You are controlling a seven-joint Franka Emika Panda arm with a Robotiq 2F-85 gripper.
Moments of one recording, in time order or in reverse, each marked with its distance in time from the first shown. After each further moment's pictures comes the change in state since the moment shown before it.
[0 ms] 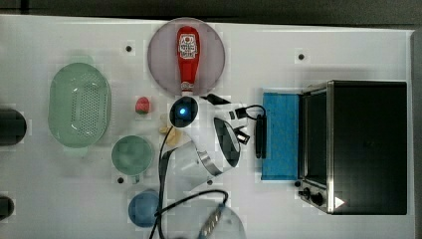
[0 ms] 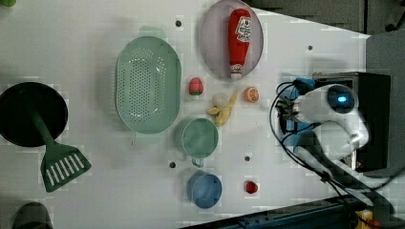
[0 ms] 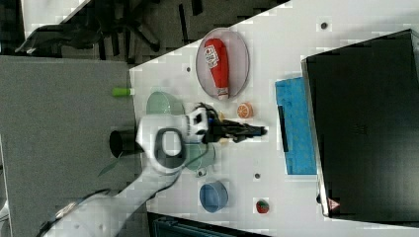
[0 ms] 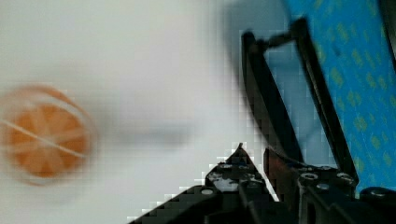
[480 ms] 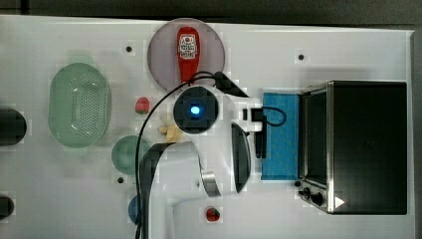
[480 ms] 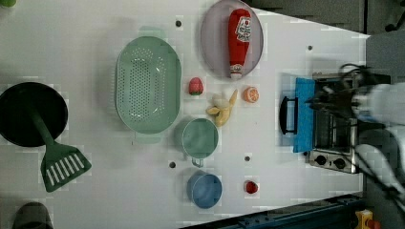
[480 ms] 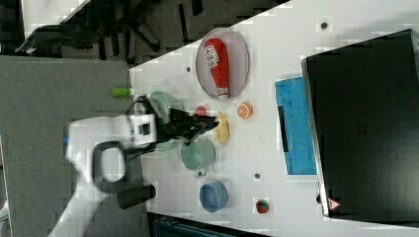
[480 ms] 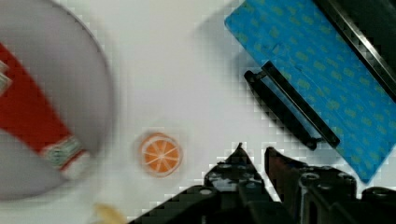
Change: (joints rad) arm -0.005 -0.350 0.006 0.029 0.283 -0.170 0.000
